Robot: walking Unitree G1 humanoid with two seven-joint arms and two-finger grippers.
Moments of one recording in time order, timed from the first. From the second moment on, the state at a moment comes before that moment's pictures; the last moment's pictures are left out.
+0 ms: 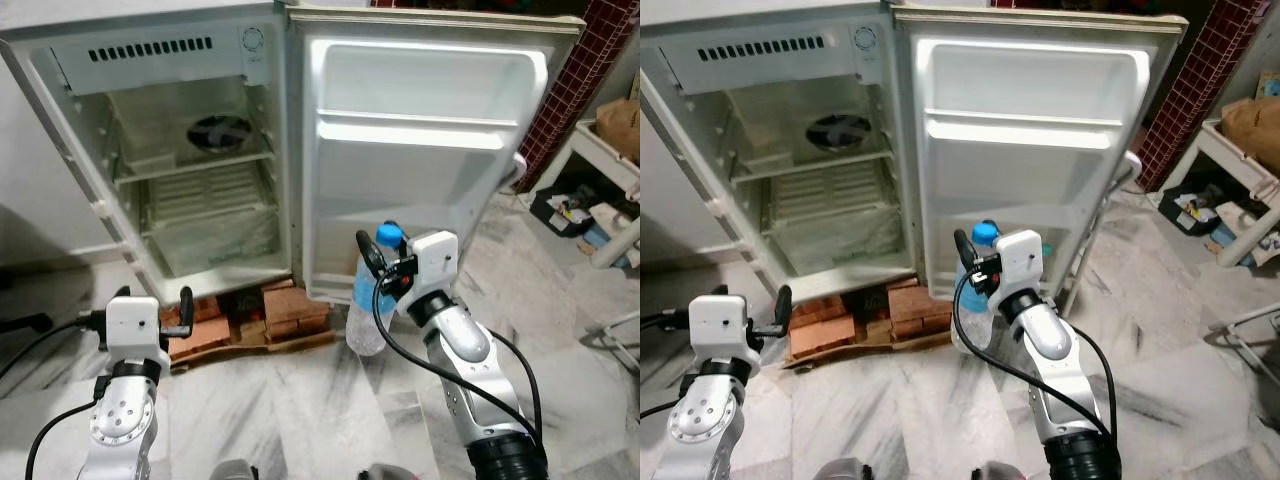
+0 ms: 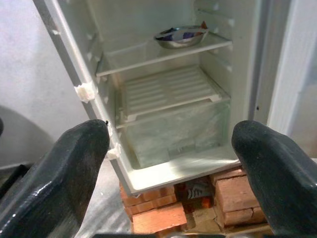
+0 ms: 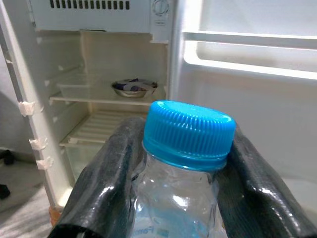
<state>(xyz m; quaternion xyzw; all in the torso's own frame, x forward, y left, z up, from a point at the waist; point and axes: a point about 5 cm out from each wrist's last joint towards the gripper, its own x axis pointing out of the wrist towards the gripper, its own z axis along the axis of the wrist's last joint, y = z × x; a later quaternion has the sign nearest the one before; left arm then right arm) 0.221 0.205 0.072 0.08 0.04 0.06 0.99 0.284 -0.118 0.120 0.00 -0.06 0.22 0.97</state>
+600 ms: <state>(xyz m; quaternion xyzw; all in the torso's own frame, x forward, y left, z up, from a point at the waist) 0.206 0.213 0.063 0.04 0.06 0.08 0.99 0.287 -0.125 0.131 -0.01 -0.09 0.21 0.97</state>
